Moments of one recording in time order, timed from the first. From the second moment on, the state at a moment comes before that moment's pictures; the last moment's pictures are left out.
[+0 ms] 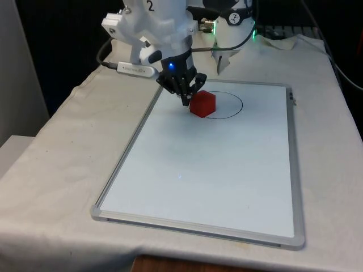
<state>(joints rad) 0.05 0.48 -0.28 -1.99 0.20 2.19 -0.23</state>
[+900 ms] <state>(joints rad) 0.06 0.43 -0.27 -2.05 0.21 2.17 -0.23</state>
